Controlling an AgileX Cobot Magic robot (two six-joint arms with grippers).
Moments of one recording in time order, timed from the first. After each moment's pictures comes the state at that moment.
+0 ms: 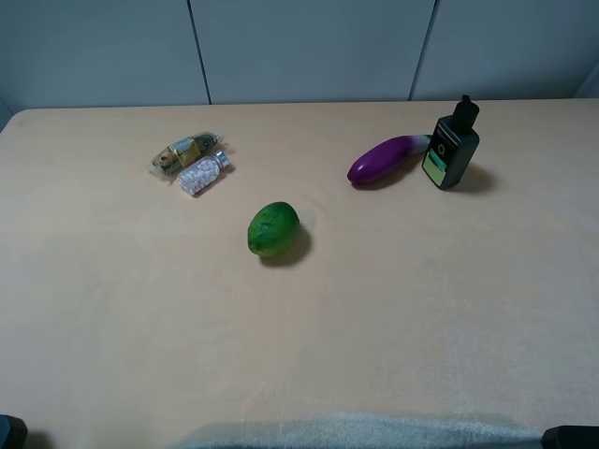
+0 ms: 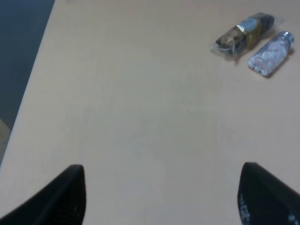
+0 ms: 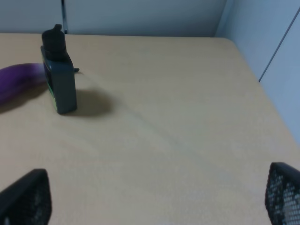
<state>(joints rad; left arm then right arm) 0.04 -0.01 -0.49 0.09 1.05 -0.02 -0.16 -0.01 -0.50 0.07 1.03 -0.18</state>
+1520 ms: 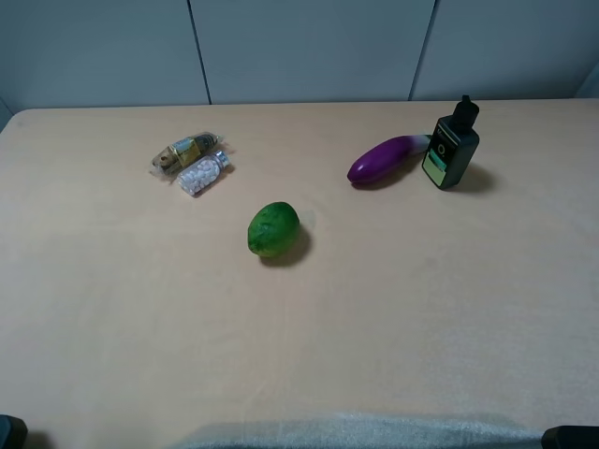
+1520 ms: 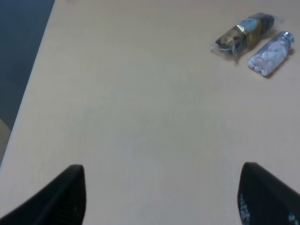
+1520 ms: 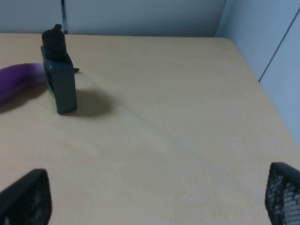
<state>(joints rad) 0.04 -0.01 -0.49 0.09 1.05 -0.02 -0.16 -0.01 -0.50 0.07 1.03 -0.18</state>
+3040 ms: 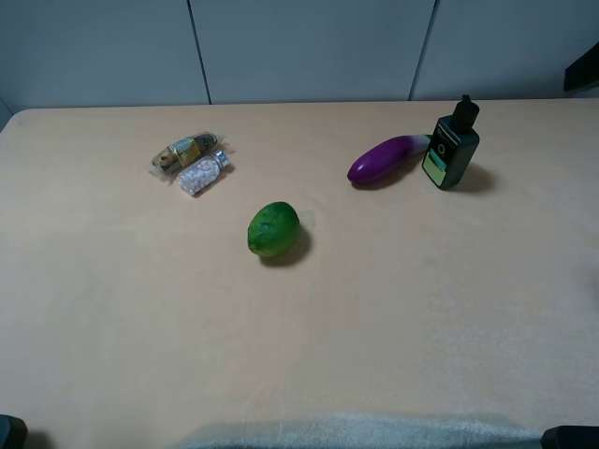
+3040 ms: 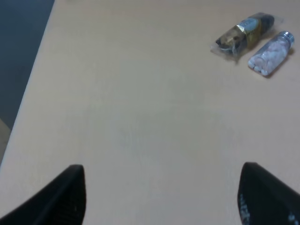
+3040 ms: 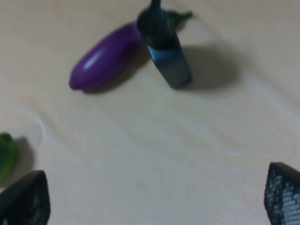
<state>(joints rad) 0.04 -0.01 -0.49 0.09 1.05 -0.02 -0.15 1.10 -0.94 0.47 0.98 -0.30</state>
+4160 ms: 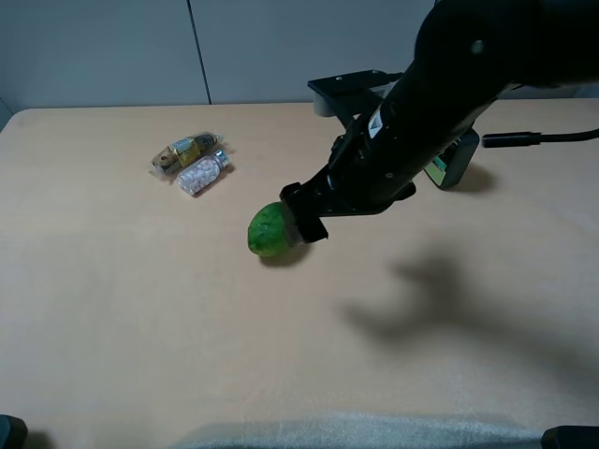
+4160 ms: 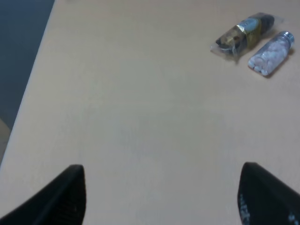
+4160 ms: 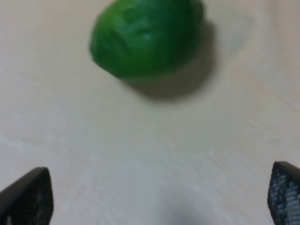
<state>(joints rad) 0.04 -0.01 -0.49 0.09 1.05 -0.02 0.81 1.67 -0.99 0.23 0.63 0.06</state>
